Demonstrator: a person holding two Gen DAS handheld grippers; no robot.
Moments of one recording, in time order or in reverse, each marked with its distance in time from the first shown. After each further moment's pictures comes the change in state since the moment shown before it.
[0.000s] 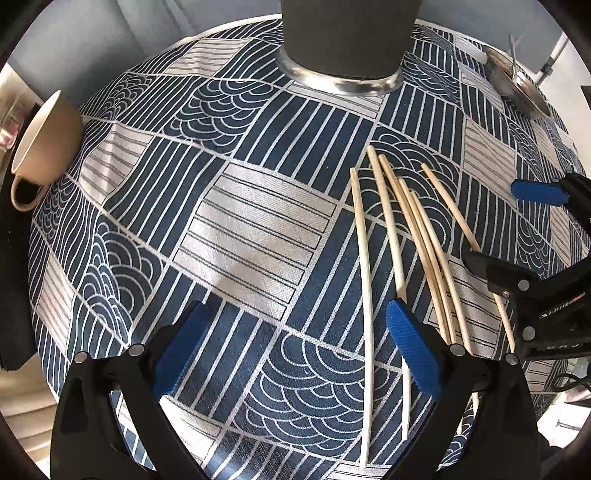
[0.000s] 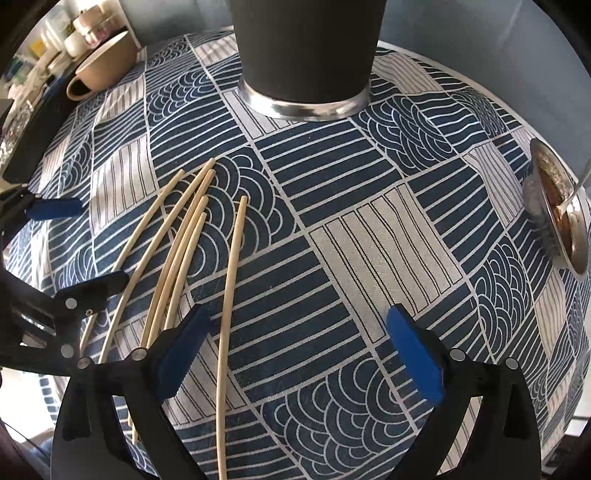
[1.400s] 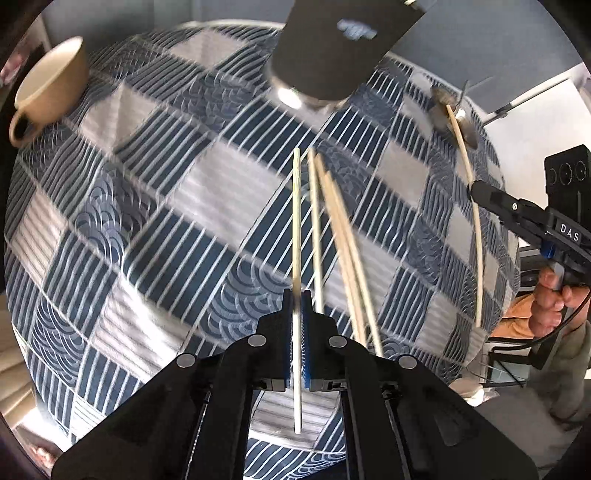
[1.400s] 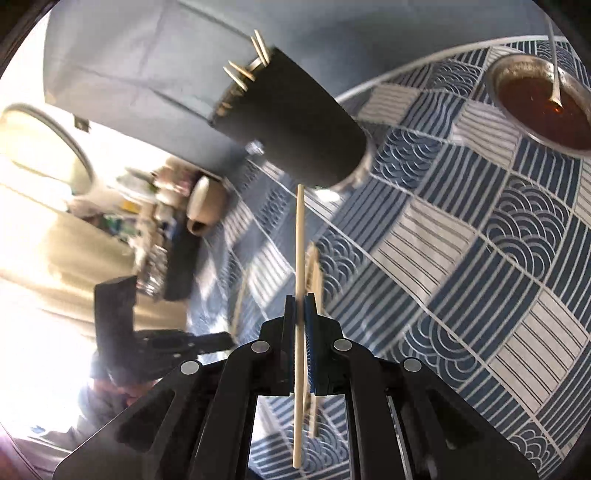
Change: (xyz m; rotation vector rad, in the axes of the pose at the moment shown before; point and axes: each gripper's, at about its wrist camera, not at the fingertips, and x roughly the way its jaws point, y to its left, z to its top) left arm -0.064 0.027 -0.020 -0.127 0.038 -0.331; right arm -0.094 -0.083 -0.028 0.431 -0.254 0.678
